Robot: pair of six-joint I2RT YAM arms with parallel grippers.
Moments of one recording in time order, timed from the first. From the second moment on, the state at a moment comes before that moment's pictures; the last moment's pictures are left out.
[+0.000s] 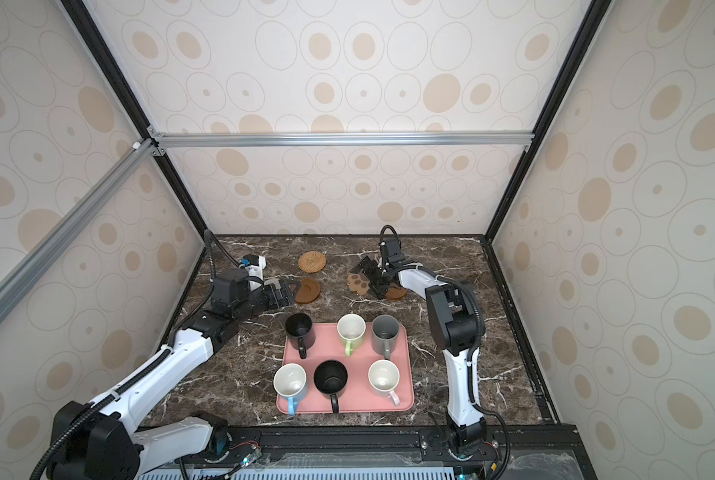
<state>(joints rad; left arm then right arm) -0.32 1.17 0.82 -0.15 0.17 -0.53 0.34 2.13 1.54 -0.32 -0.48 1.06</state>
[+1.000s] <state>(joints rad) -0.32 1.17 0.81 -0.15 0.17 -0.54 0.35 2.34 1.81 -0.33 -0.51 1.02</state>
